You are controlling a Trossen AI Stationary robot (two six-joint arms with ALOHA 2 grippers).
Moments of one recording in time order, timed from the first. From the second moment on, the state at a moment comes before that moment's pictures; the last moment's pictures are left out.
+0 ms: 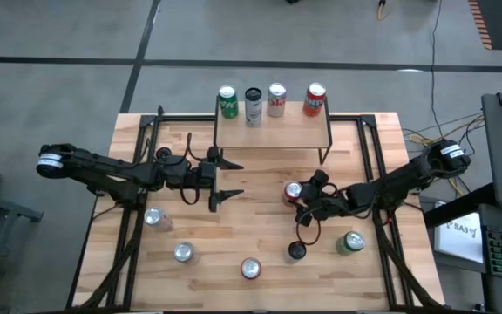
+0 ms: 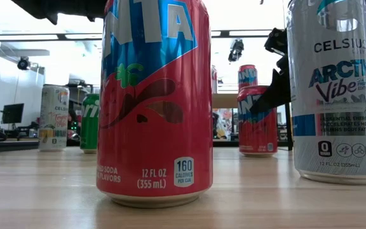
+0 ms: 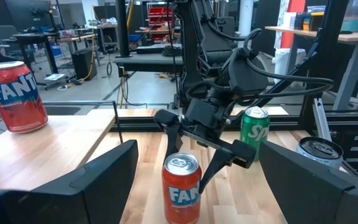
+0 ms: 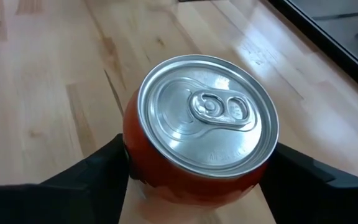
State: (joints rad) left arm -0.05 1.19 0.65 0.48 -0.09 0.02; right arm 0.29 1.38 0.57 0.01 0.65 0.37
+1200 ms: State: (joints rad) left arm -0.03 1.57 0.67 1.00 0.01 0.05; right arm 0.29 1.17 0.60 0.32 0.59 -0.06
